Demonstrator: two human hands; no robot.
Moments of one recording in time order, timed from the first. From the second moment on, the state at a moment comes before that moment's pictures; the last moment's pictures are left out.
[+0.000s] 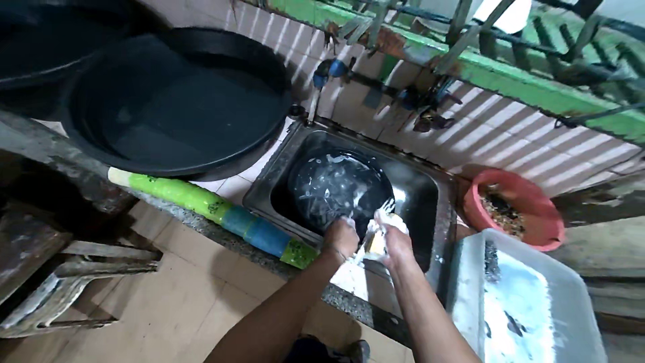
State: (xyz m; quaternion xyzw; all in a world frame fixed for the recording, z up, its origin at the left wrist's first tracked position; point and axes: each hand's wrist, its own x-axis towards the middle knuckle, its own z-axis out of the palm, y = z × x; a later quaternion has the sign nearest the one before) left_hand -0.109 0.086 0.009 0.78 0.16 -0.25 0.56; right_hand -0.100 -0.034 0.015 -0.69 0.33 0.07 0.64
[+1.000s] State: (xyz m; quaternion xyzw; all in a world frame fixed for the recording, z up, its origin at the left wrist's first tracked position) left_hand -0.138 0.051 0.040 0.94 -0.07 -0.28 0.21; right_hand -0.083 -0.062 0.017 -0.62 0.36 0.01 0.70
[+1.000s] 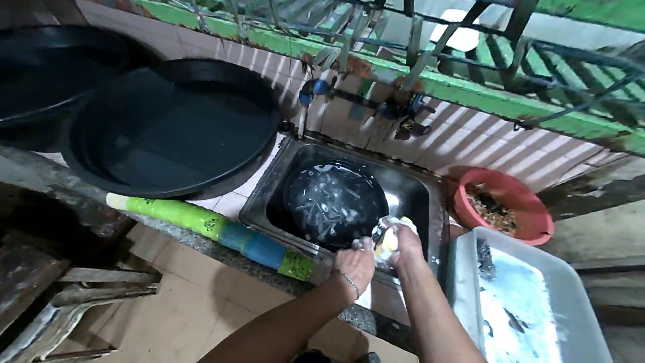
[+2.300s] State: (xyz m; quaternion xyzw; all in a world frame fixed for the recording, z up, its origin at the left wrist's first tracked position) left_hand -0.022 0.046 0.001 0.67 0.17 -0.18 0.70; right_hand -0.180 -0.076 0.015 -0.83 0.06 0.23 0.51
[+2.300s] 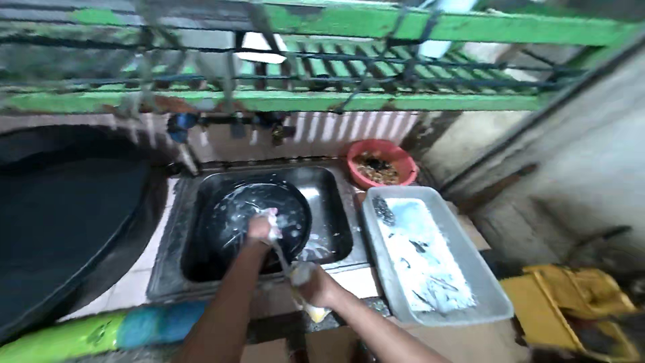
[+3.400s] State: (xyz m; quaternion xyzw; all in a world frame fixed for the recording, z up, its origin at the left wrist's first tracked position) left_hand -0.149 -0.296 -0.024 0.89 0.11 -0.29 0.34; right_hand -0.172 -0.406 -0.024 -0.88 0.17 0.20 0.39
